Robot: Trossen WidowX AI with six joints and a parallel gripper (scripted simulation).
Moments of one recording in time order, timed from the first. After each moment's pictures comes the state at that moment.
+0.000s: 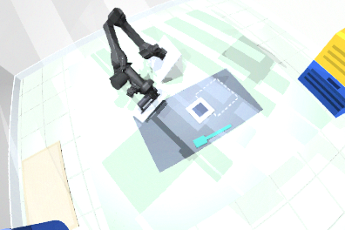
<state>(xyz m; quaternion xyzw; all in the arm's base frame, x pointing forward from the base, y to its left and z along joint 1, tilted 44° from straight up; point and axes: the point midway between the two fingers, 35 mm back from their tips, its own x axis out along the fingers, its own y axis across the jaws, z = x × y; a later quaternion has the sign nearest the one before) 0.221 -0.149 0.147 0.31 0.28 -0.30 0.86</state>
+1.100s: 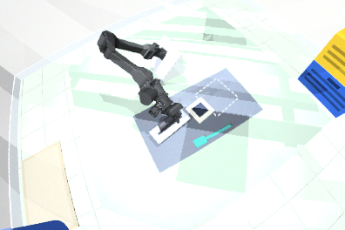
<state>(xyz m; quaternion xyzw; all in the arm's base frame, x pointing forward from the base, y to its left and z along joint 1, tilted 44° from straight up) 0.380 -0.150 0.108 0.30 0.18 -0.35 0.87</state>
